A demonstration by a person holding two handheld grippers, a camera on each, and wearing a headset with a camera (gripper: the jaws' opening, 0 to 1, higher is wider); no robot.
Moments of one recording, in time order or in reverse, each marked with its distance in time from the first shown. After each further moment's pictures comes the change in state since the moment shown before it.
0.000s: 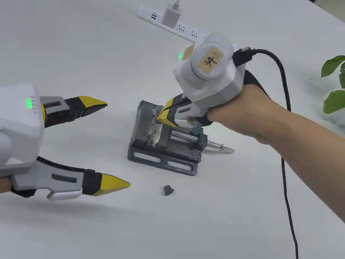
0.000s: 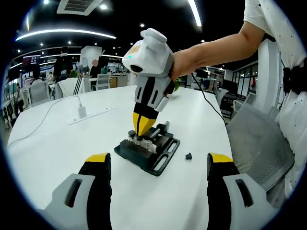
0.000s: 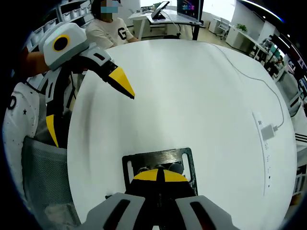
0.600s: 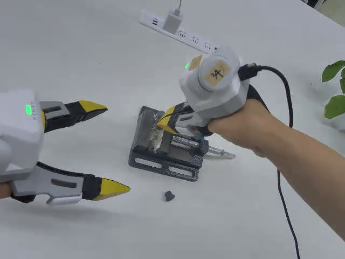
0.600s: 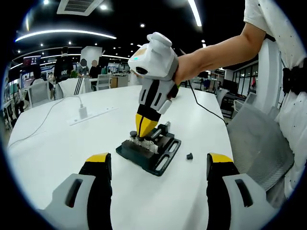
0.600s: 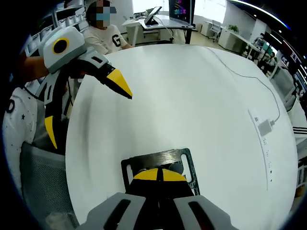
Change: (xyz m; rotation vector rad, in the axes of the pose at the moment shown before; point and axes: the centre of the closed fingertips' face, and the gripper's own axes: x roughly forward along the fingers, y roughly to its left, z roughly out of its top) left arm -0.002 0.002 0.001 0.004 0.001 0.003; right arm 0.001 0.002 -0.004 0.054 -0.065 -0.033
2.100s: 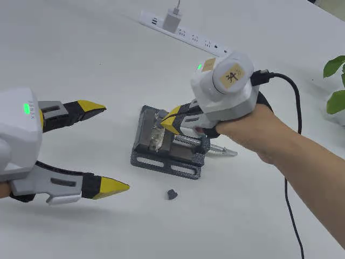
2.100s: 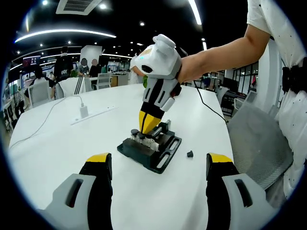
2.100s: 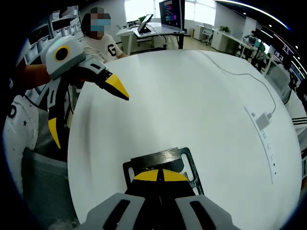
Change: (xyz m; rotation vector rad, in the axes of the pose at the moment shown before) left arm -0.005 0.001 -0.003 0.005 0.016 0.006; right arm -0.006 0.003 0.000 0.064 -0.065 0.003
